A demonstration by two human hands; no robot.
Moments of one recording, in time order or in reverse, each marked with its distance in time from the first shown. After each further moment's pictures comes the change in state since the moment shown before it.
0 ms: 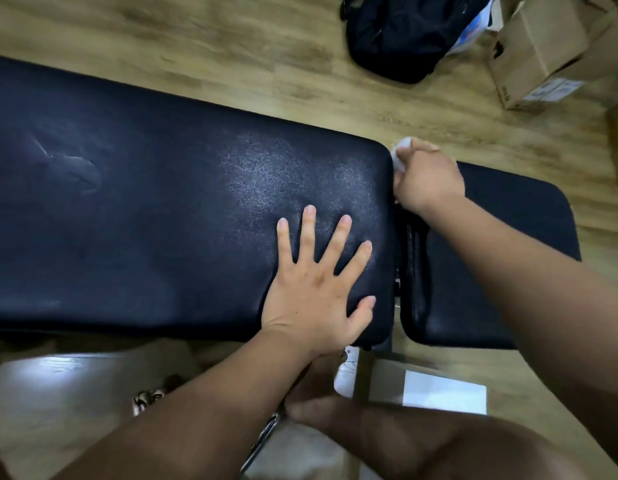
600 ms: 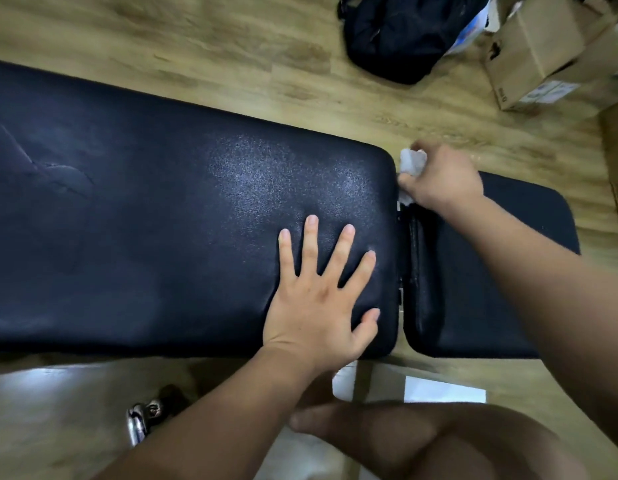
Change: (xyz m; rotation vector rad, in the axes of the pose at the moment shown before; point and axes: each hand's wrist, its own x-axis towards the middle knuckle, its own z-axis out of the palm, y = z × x) left_hand 0.001 -0.002 0.000 -0.038 -0.006 -0.010; right_hand 0.011 0.010 -0.012 0.170 0.036 0.107
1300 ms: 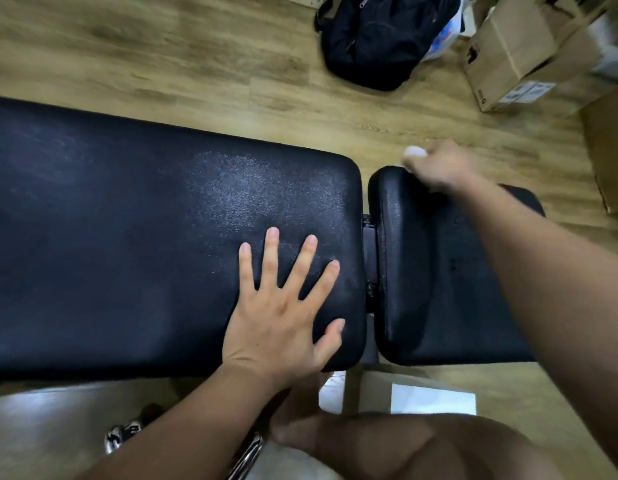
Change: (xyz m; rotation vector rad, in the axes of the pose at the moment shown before) left_hand -0.001 0.003 -0.001 0.072 -0.027 -0.003; right_hand 0.045 0.056 -0.018 0.097 -0.156 0.233
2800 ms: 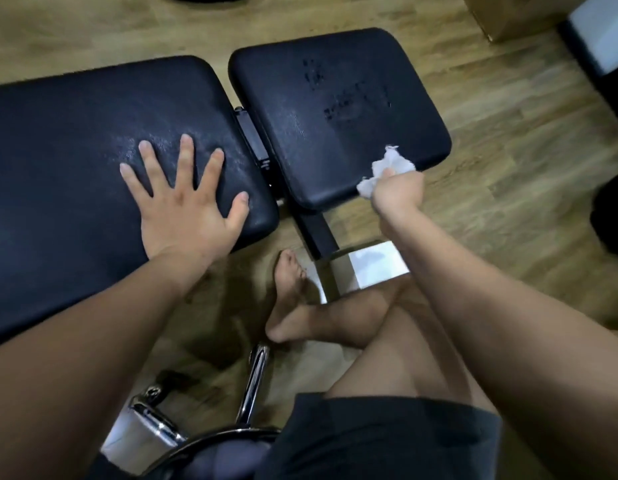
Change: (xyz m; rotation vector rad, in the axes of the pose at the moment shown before) left_hand -0.004 0.005 0.008 0.146 0.039 -0.014; right_hand -0.249 0.128 0.077 0.771 0.315 0.730
